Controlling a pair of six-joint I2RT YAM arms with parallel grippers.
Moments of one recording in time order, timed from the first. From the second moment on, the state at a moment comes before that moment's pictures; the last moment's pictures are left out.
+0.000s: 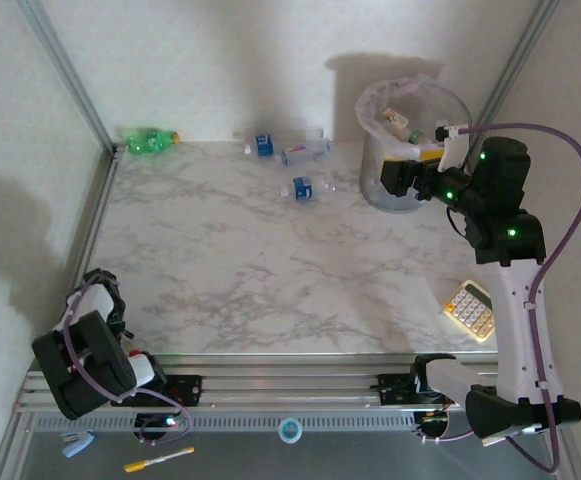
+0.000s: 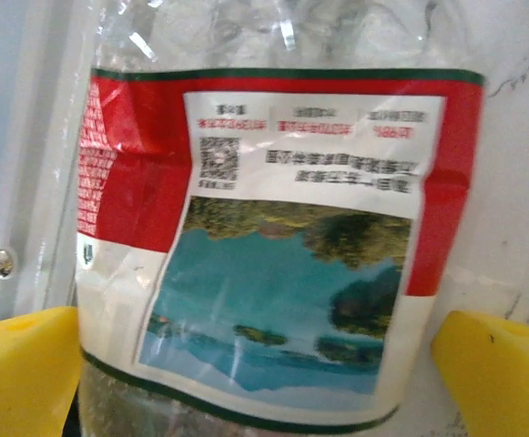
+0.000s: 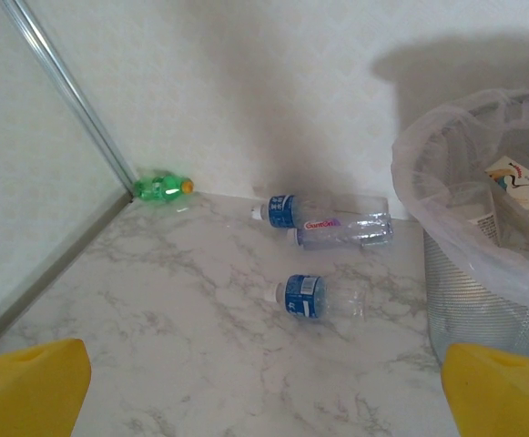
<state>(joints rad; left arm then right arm) 0.57 1.24 0.49 -0.90 -0.51 -1.29 0.10 1.11 1.51 -0.71 -0.48 0.10</state>
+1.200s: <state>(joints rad) 0.22 1.00 0.47 -0.27 0.00 -0.90 0.10 1.11 1.50 -0.67 -0.52 0.17</state>
